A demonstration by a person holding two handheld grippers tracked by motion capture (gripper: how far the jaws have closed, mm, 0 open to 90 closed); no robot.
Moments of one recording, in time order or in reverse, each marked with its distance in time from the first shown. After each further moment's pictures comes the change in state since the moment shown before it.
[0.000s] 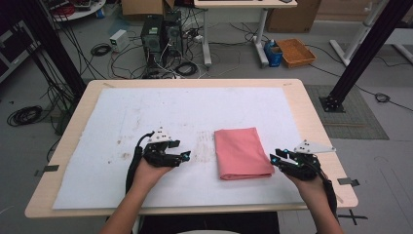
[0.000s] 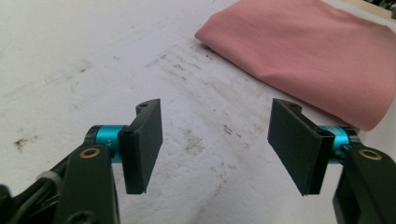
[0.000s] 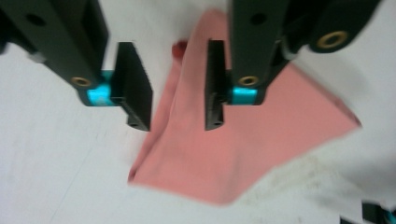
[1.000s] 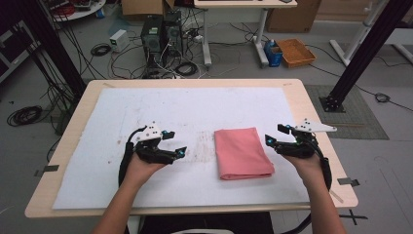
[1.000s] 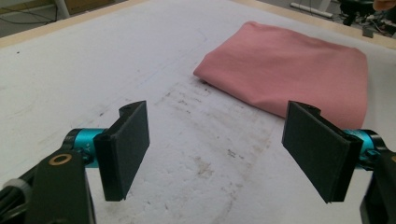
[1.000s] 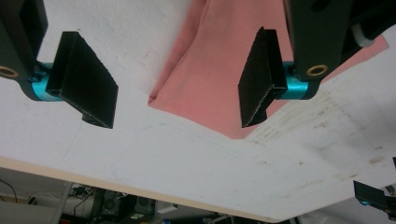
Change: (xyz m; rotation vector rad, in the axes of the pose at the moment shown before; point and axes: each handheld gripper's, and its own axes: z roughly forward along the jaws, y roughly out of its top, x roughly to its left) left arm 0.012 0.007 -0.016 -0.095 -0.045 0.086; right arm -0.030 0.036 0.025 -0.114 0.042 -0.008
